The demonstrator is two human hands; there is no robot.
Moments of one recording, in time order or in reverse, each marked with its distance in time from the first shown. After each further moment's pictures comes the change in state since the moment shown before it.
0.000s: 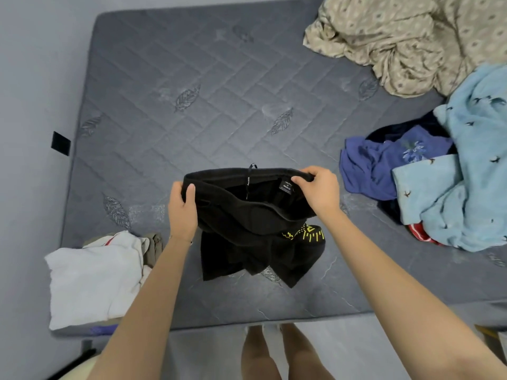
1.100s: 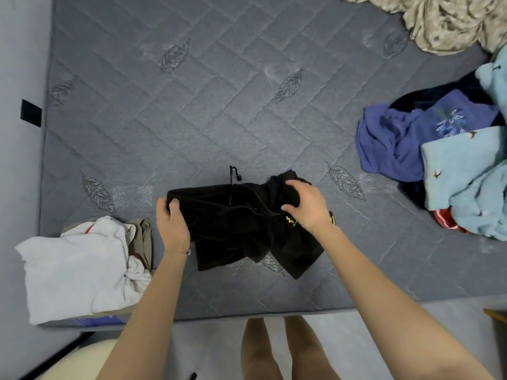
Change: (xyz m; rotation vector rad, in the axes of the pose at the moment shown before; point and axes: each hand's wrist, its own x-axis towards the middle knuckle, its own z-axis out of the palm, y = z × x) left_hand -0.008 -0.091 0.029 -0.128 0.185 -0.291; right_hand 0.000 0.103 0.101 -0.224 -0.388 -0.074
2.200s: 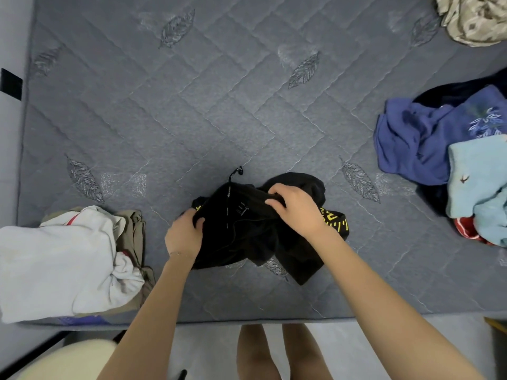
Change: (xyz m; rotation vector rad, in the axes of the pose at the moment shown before) left_hand 0.025 -0.084 0.008 0.931 -0.306 0.095; right_hand 0.025 -0.015 0.040 -0.019 -0.003 -0.393
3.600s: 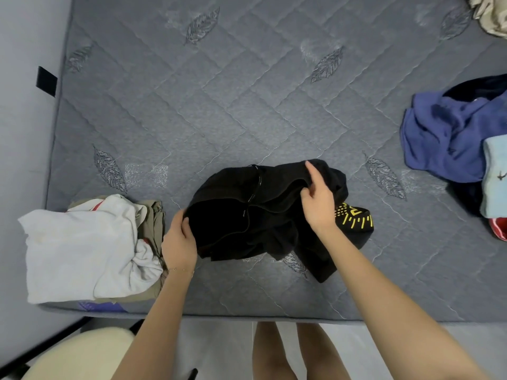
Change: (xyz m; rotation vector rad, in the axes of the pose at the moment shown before) left_hand -0.030 -0.056 -0.002 -0.303 0.326 -0.053; right_hand -0.006 0.001 0.040 0.396 0.312 0.420
